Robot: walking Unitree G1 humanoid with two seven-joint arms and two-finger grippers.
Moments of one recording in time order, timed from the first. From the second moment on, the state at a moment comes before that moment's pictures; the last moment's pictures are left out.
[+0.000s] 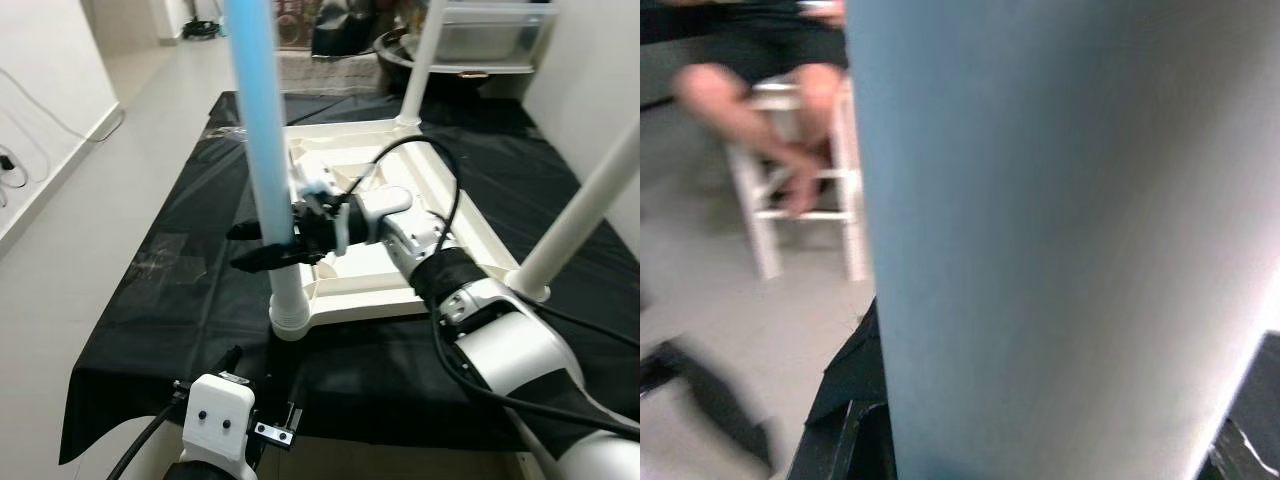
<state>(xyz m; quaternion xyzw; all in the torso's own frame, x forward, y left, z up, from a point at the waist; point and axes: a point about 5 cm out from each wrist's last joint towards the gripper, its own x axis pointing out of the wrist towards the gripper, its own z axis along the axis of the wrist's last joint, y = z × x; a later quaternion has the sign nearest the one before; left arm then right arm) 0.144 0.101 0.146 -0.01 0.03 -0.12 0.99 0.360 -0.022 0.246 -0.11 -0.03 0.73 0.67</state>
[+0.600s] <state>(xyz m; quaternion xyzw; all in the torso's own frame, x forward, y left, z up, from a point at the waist) 0.158 0.112 0.152 0.02 0.00 -0.11 0.99 0.387 -0.038 0.242 -0.06 -0.05 0.54 0.84</state>
